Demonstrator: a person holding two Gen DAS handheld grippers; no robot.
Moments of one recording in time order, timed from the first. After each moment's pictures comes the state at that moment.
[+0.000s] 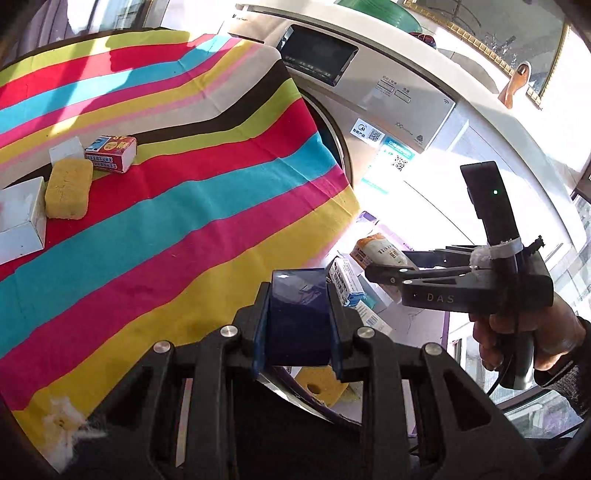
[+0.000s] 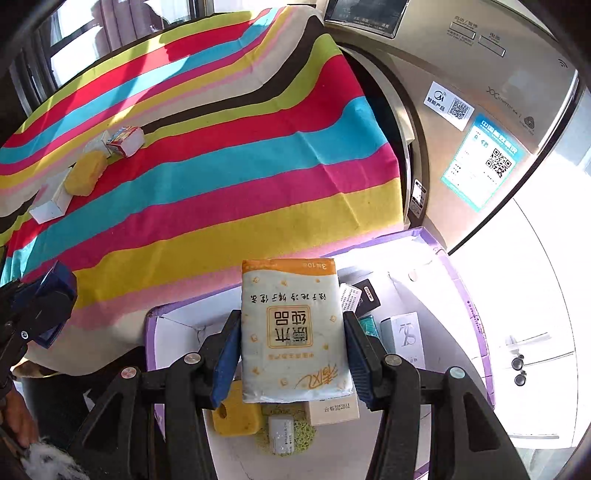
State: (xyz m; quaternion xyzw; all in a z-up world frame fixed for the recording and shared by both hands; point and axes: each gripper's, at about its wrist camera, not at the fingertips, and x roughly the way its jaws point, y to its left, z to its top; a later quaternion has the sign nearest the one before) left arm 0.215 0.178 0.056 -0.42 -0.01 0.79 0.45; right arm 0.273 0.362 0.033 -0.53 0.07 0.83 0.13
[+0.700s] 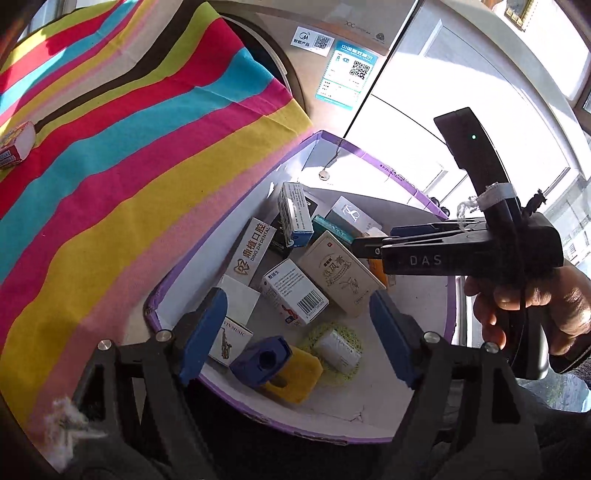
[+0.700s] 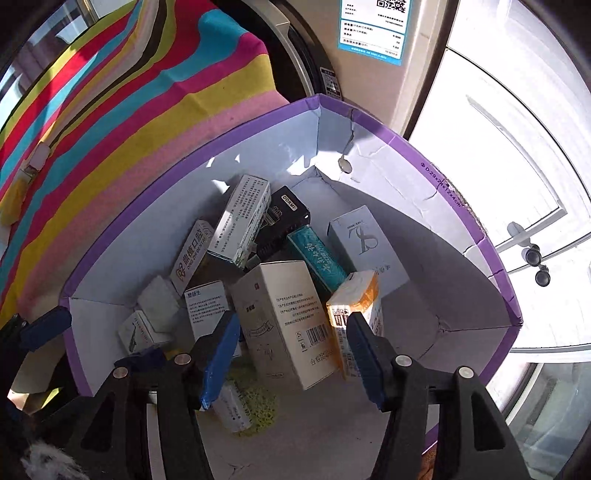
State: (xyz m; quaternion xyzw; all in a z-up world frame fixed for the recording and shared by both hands) left arm 0.246 0.248 0.017 -0.46 0.08 0.73 0.49; right arm 0.317 0.430 -0.027 -0.56 0.19 0.78 0.20
